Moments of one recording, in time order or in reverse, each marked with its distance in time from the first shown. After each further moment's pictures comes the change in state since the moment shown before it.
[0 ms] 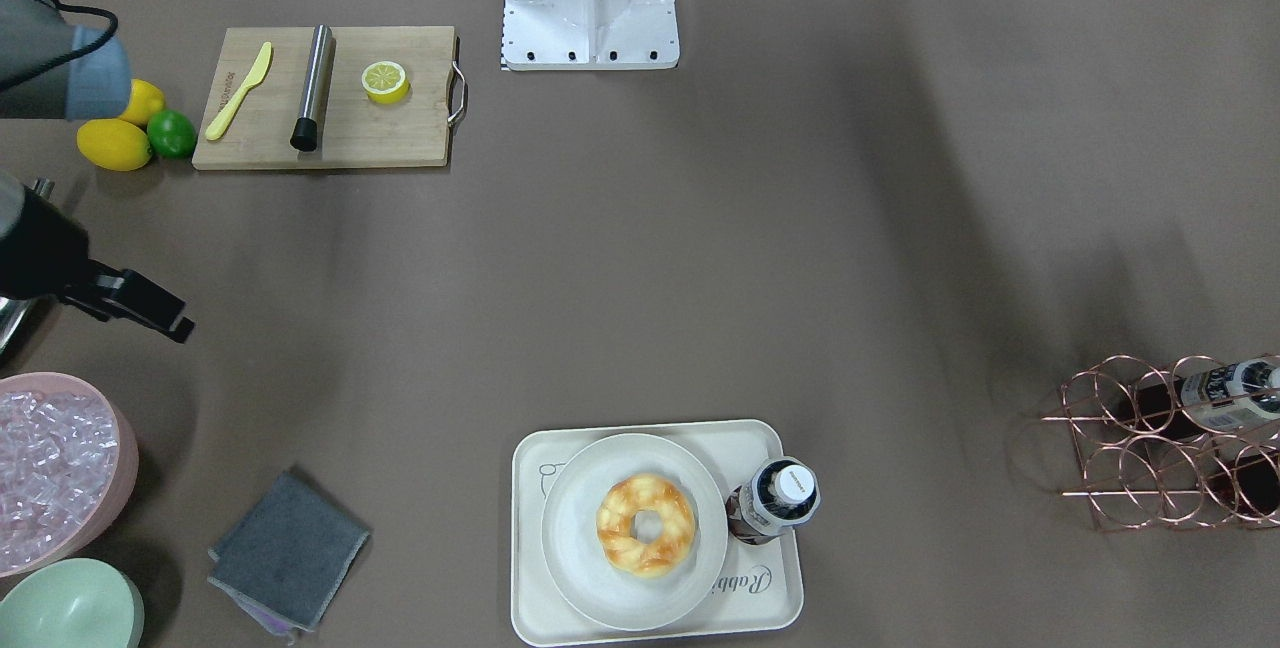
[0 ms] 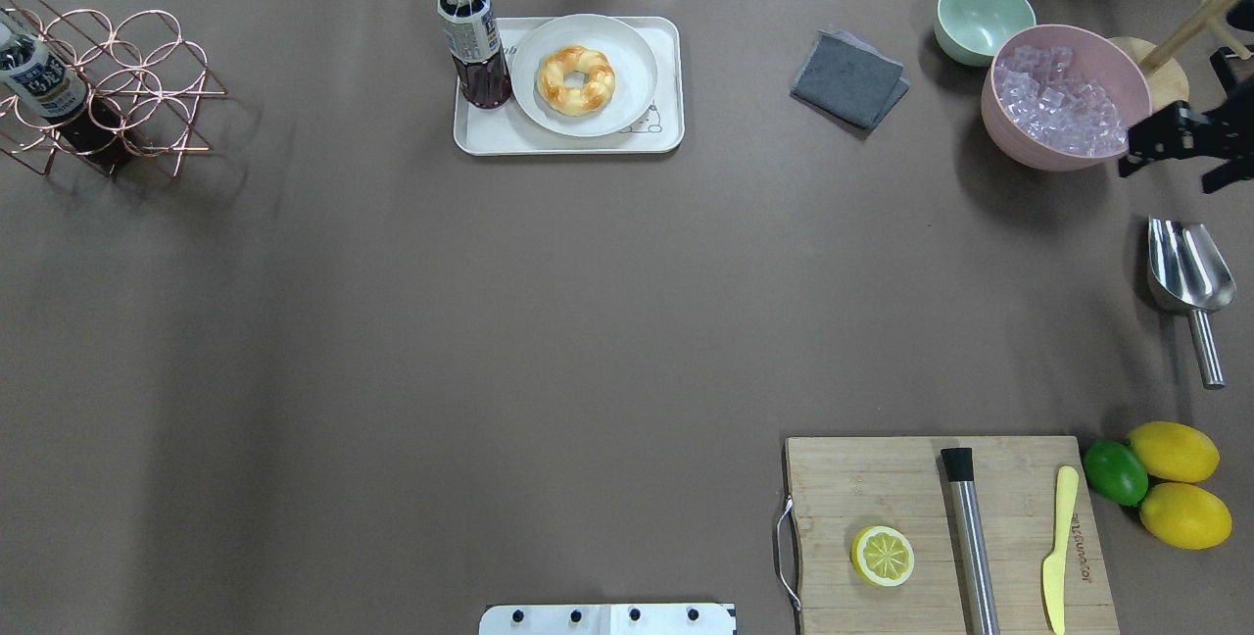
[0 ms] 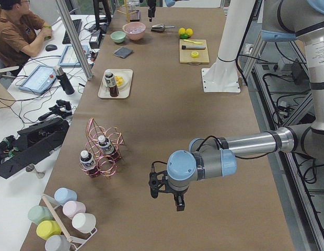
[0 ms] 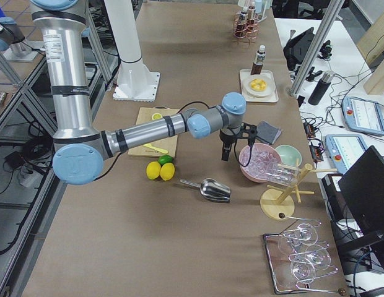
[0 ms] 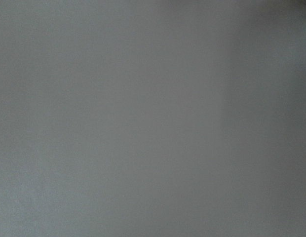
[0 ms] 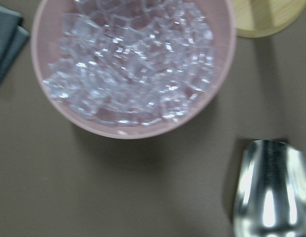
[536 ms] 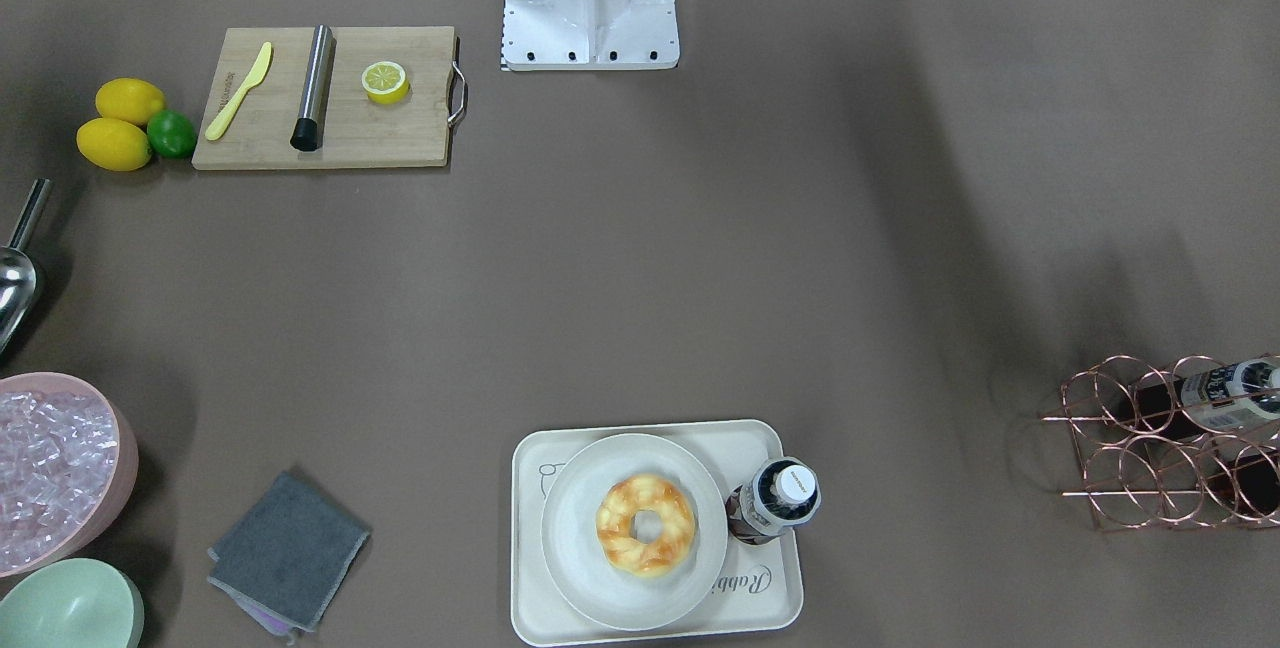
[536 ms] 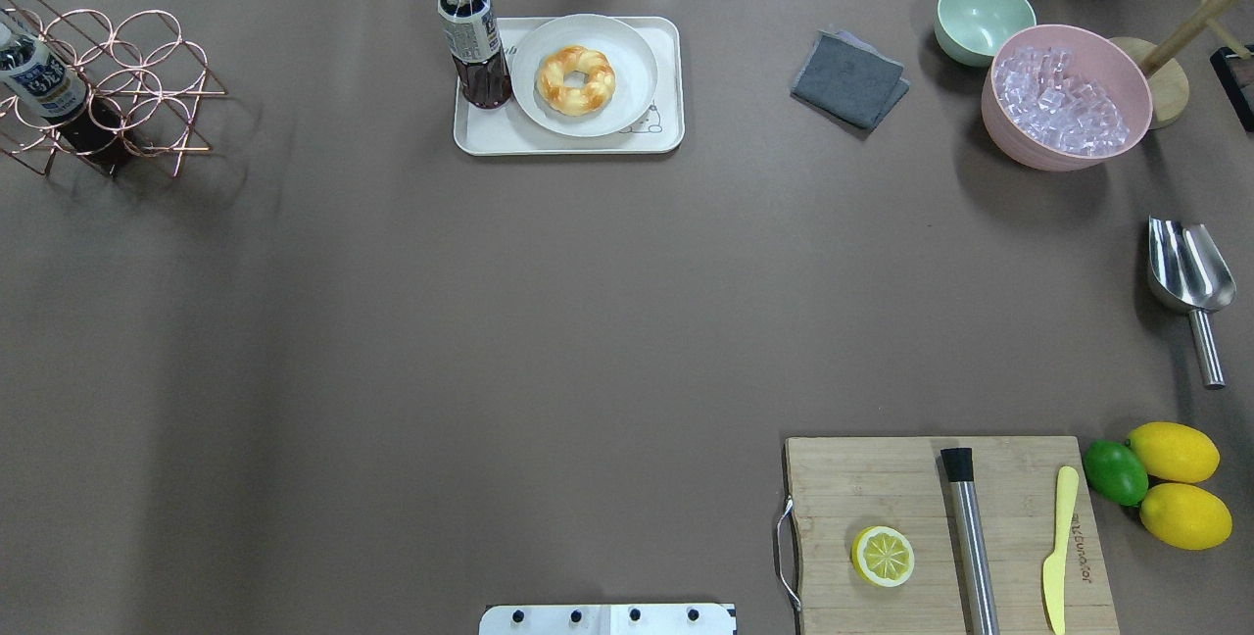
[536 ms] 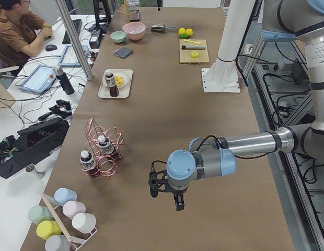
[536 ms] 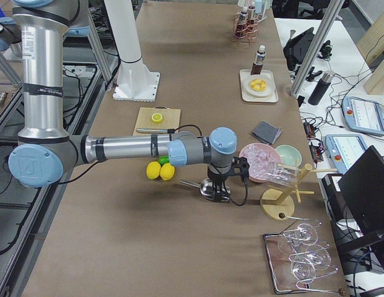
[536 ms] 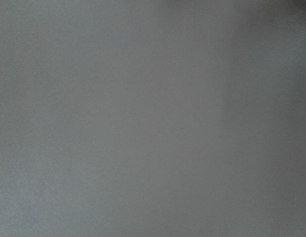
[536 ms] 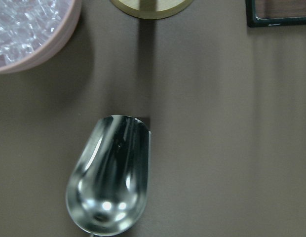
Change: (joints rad) left arm 0.005 -0.001 -0.002 0.001 0.000 0.001; right arm 0.225 -0.146 -0.060 -0.078 -0.005 -0.578
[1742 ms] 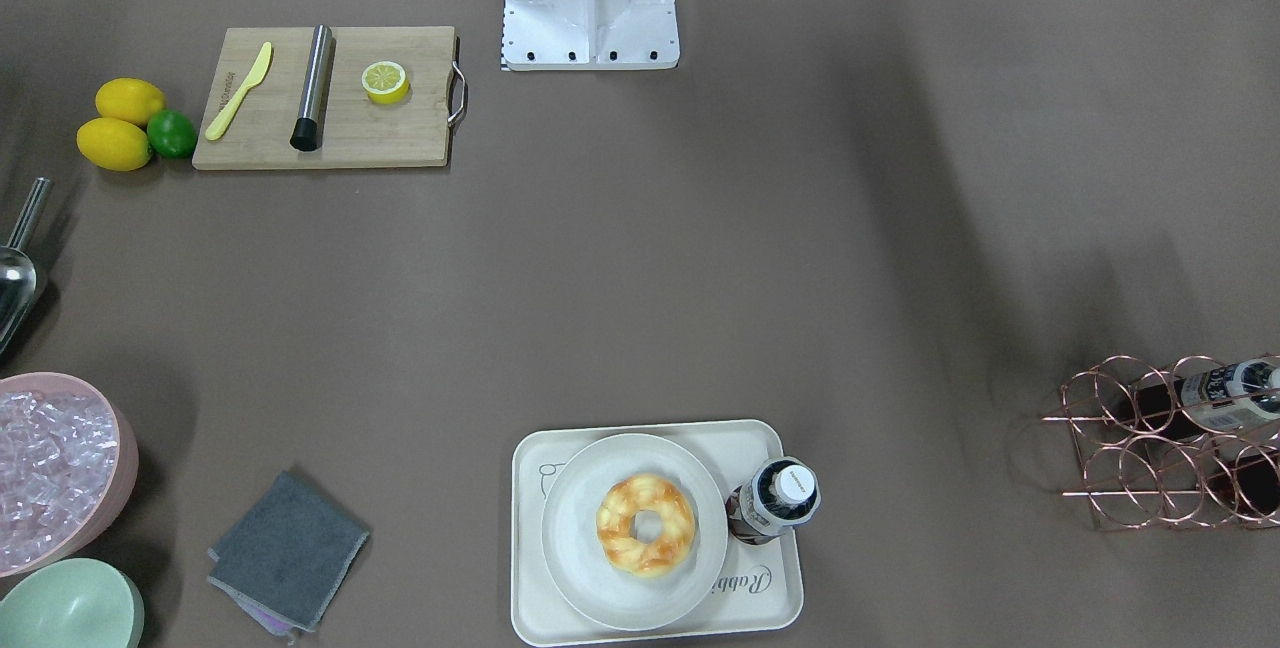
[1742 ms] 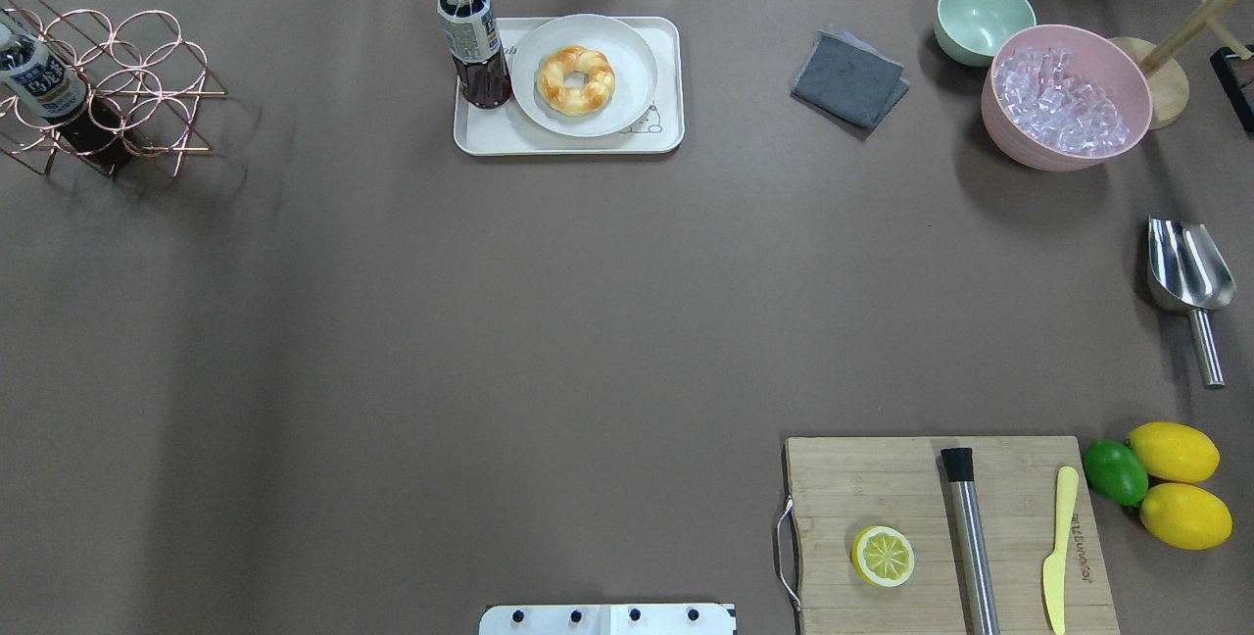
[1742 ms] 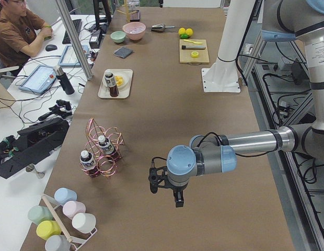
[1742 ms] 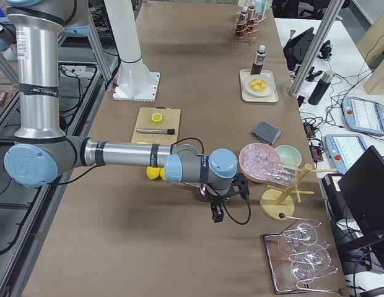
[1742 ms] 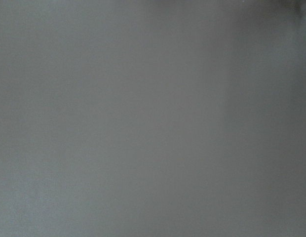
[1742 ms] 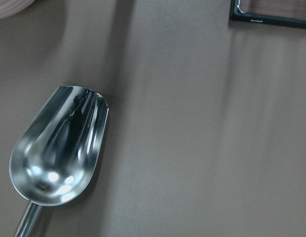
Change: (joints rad) left arm 0.006 0.007 -0.030 0.005 0.000 -0.002; right arm 0.091 0.012 -0.107 -0.028 0.004 -0.319
